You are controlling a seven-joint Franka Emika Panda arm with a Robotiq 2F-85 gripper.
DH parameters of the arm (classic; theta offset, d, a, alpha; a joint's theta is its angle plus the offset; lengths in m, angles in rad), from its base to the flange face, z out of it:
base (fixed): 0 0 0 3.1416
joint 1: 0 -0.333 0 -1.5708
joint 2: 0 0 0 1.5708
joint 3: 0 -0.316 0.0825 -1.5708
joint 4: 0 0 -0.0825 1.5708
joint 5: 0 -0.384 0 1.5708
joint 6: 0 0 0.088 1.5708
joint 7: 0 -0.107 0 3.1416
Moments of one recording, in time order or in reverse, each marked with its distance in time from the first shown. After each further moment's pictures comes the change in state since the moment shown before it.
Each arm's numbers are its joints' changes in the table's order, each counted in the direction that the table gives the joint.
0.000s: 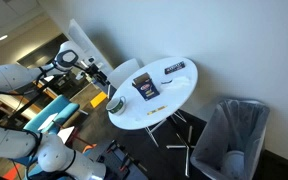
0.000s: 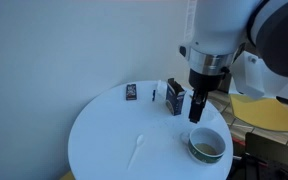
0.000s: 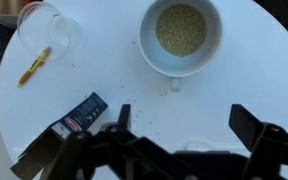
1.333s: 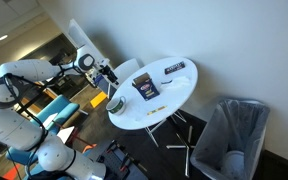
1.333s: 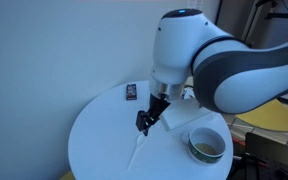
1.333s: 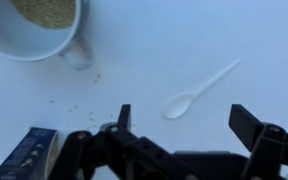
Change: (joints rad) arm -0.038 -0.297 -0.011 0.108 -0.053 -0.325 -0.662
